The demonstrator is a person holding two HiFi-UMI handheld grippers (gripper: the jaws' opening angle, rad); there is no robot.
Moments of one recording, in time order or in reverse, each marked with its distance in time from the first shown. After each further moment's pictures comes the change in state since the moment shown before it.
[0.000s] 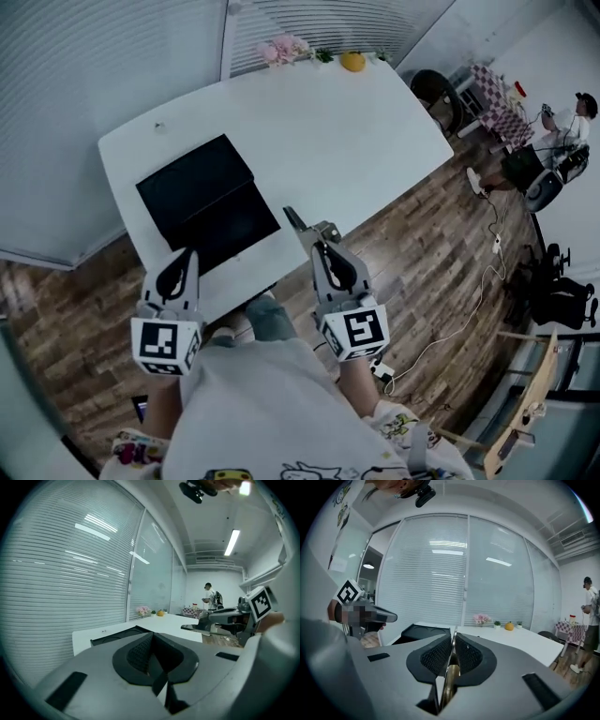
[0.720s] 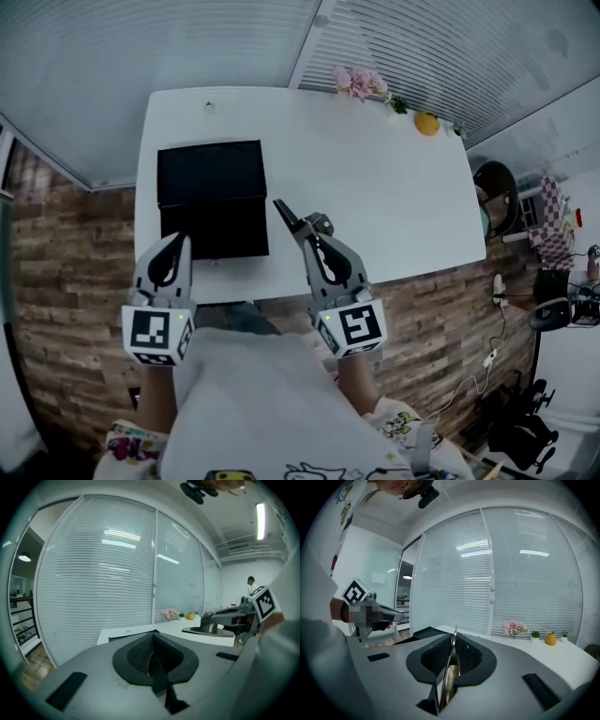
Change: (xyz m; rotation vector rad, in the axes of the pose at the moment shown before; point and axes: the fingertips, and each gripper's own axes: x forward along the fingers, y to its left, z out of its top) left arm 0.016 -0.015 0.021 -0.096 -0.018 0.476; right arm 0.087 -0.035 0.024 -0.082 -0.046 0.512
